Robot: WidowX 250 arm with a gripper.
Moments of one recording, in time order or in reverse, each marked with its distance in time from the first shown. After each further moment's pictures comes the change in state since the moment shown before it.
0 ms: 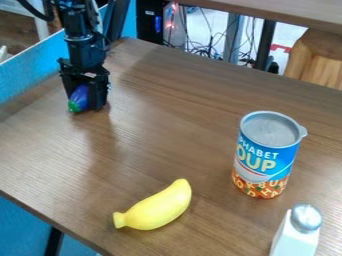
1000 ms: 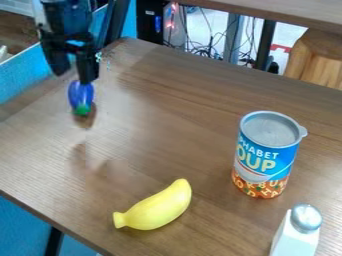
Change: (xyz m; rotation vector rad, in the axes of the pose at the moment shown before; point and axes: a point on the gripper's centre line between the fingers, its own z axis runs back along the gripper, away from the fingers) arm -0.037 -0.026 0.069 0.028 -0.139 0.002
